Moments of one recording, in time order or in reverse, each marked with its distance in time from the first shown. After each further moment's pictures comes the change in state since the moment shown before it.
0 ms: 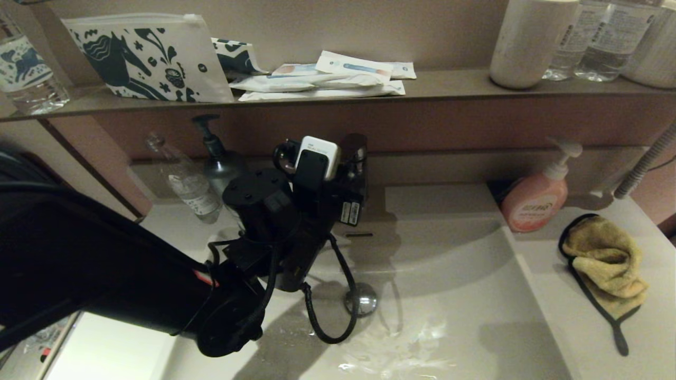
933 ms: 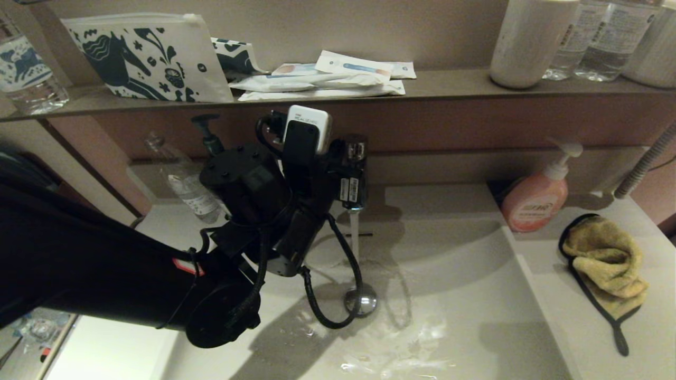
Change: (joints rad) left arm -0.021 -0.051 -0.053 0.003 0.016 0.009; right arm 0.000 0.000 0.000 0.000 0.000 0.000
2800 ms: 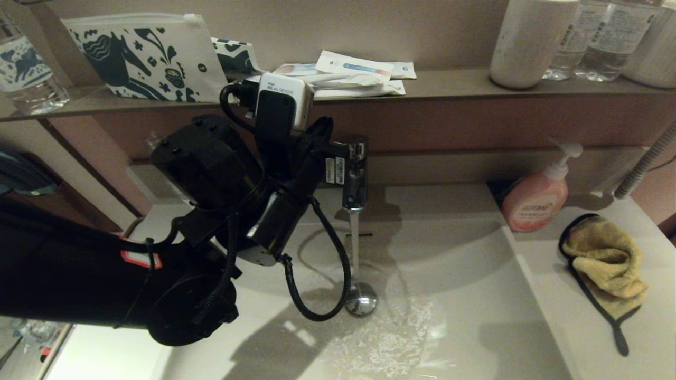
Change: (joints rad) left arm 0.003 -0.084 -0.006 0.026 -0.004 0.033; right arm 0.000 0.000 0.000 0.000 0.000 0.000
